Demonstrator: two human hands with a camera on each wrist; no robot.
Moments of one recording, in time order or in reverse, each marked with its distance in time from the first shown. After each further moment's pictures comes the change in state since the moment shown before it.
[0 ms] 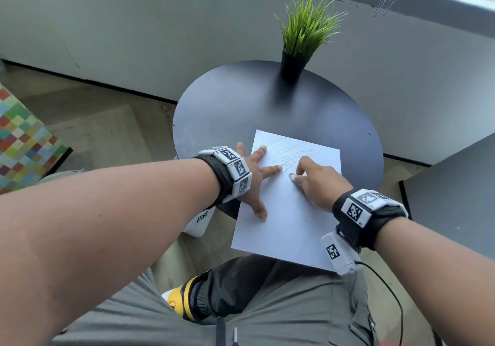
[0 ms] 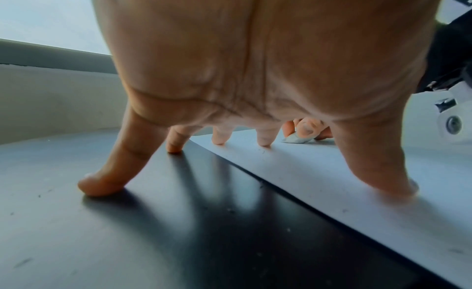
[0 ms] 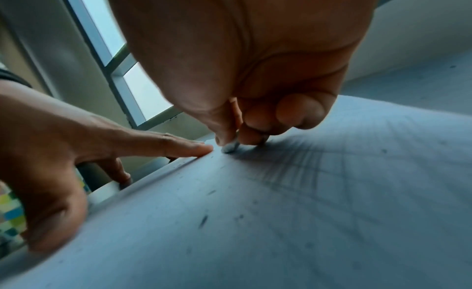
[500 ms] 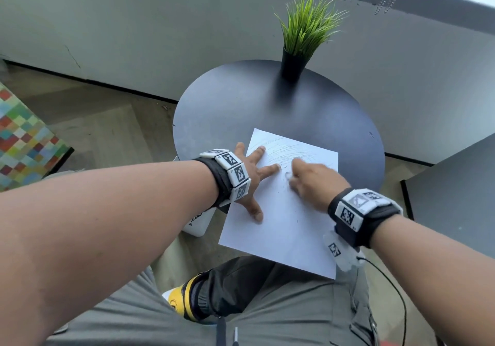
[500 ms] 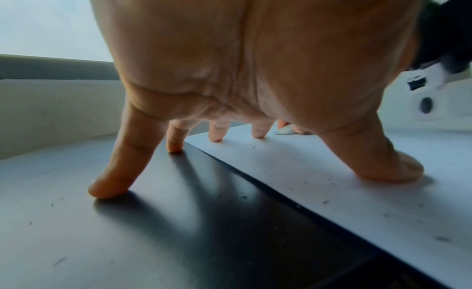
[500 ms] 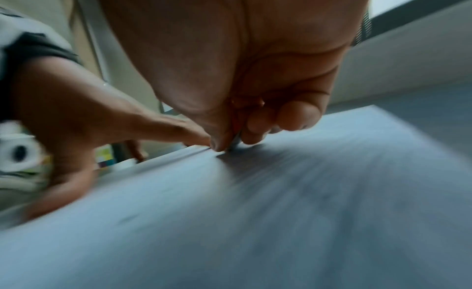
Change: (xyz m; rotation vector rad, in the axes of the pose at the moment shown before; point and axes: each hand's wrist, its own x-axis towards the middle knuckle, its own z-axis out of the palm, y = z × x) left_hand -0.006 -0.001 -0.002 0.082 0.013 -0.004; right_hand -0.007 -0.016 -0.002 -0.242 0.018 -0.199
